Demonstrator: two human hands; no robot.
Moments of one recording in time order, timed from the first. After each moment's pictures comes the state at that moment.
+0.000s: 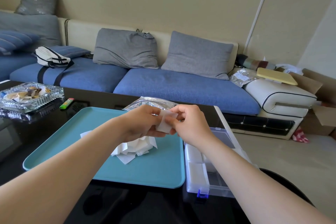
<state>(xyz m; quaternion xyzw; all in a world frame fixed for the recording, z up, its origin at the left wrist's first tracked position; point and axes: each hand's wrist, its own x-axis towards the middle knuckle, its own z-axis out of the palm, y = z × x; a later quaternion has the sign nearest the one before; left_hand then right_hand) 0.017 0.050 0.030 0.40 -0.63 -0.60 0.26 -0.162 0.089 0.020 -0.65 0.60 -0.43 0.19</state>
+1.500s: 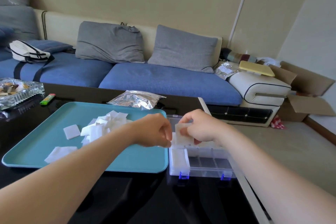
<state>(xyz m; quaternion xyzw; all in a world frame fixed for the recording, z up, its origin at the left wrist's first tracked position) -0.031 0.091 0.021 0.38 -0.88 -0.26 0.08 -0.229 0.142 0.039 -0.62 0.72 -0.18 0.27</state>
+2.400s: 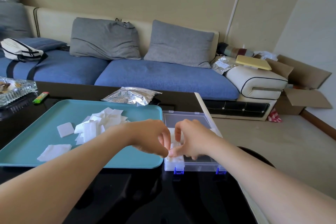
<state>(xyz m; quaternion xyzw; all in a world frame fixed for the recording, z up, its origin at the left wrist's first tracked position) -0.039 0.108 0.022 0.35 -0.91 -0.23 -0.04 -0.219 0.167 0.014 -0.68 0.71 -0.03 0.18</state>
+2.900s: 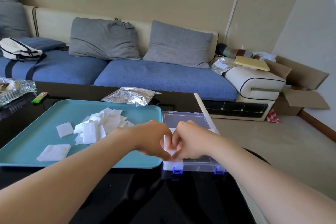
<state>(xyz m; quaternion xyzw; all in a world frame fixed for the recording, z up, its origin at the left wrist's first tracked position) -0.046 0.110 0.010 0.35 -0.91 -0.20 -0.03 -0.221 0.166 0.013 -0.74 0.66 -0.01 0.15</state>
